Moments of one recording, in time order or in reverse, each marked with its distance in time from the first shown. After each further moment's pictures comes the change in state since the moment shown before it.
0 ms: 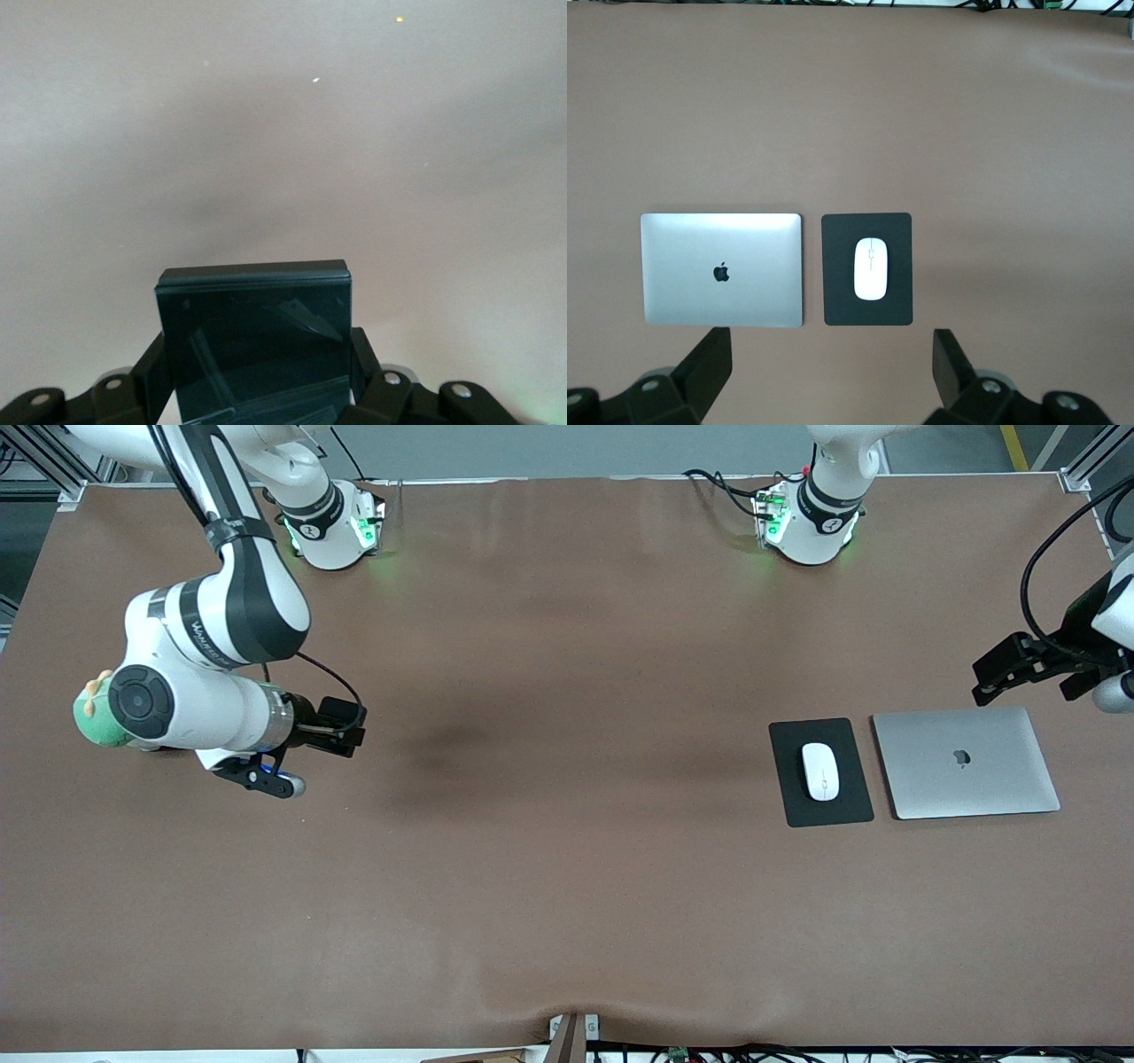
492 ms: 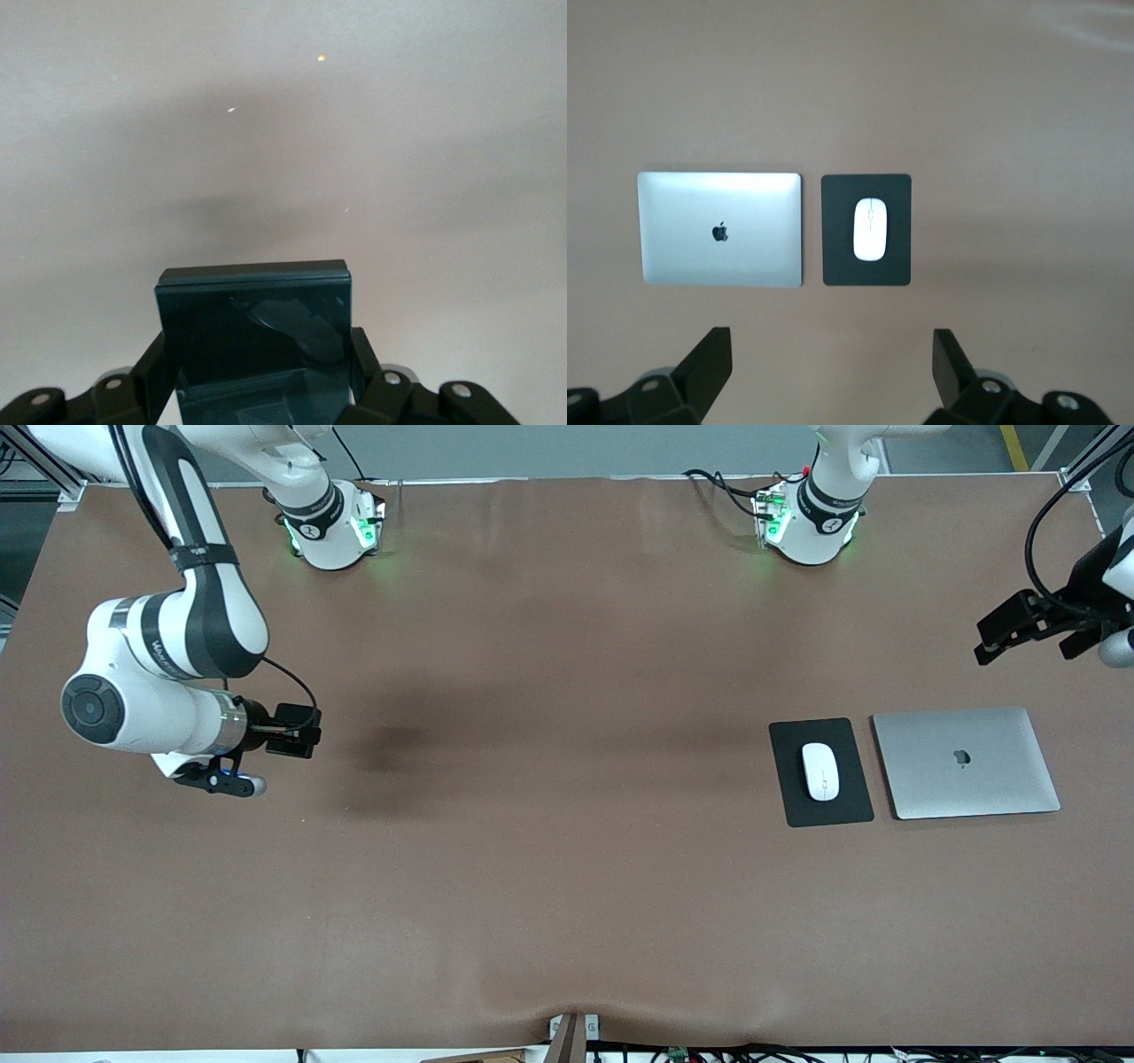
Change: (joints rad) left arm -0.209 -0.105 0.250 -0.089 -0.058 -0.065 0.026; right arm -0.124 -0.015 0.000 -0.120 -0.062 0.106 -0.239
